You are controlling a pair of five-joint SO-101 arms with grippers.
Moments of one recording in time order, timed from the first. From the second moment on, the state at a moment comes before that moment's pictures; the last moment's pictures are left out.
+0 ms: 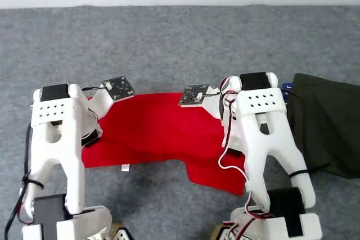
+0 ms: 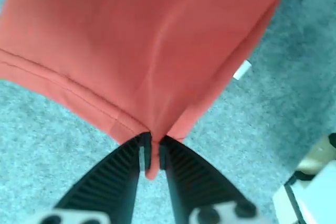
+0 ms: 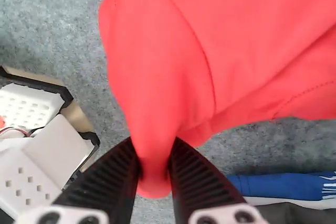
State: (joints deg) left arm -12.7 -9.7 26.0 89.9 -55.6; right arm -10.9 -8.1 15.4 100.3 60.7
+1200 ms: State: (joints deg) left arm -4.7 -3.5 37.4 75.0 -26.5; right arm -6.0 16.8 9.8 63.3 37.5
